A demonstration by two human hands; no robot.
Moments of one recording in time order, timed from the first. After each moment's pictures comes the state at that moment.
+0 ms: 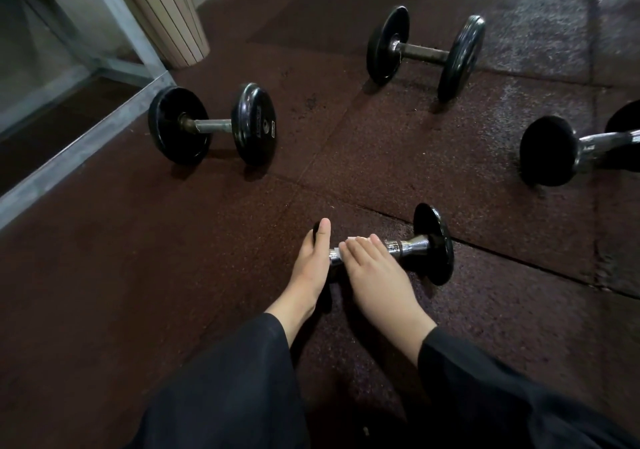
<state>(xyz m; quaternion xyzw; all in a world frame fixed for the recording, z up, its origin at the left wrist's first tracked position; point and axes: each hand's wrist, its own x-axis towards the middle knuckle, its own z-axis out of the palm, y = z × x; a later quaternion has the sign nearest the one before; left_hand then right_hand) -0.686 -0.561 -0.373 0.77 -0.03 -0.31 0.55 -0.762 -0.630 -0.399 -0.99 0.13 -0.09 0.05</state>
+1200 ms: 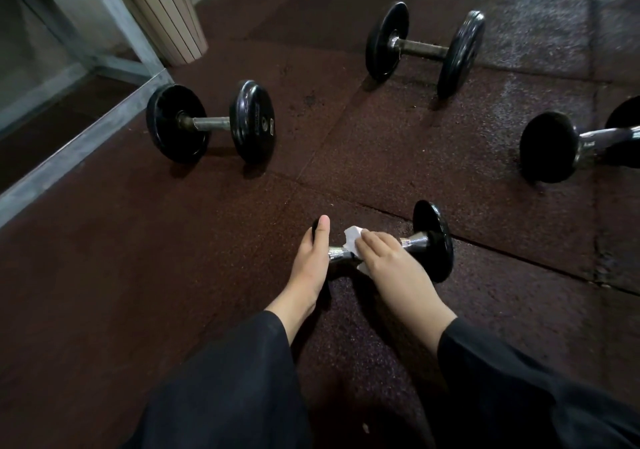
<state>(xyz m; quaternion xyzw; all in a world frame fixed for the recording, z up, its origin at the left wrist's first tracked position) -0.687 -0.561 -0.375 0.77 -0.03 -0.31 0.56 -0.773 -0.654 -0.397 -0.98 0.12 -0.11 0.06</state>
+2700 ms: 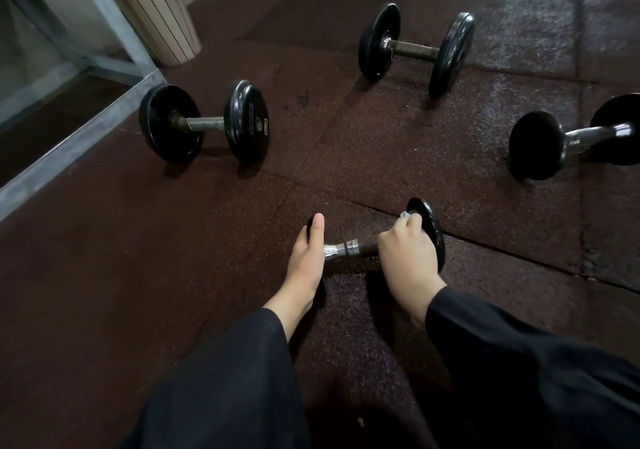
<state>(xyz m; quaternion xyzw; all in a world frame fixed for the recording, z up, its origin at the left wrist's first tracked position) -0.688 -0.562 -0.377 0.78 -0.03 -0.30 0.56 -0.773 -0.656 -0.364 -0.95 0.30 0.08 -0.09</state>
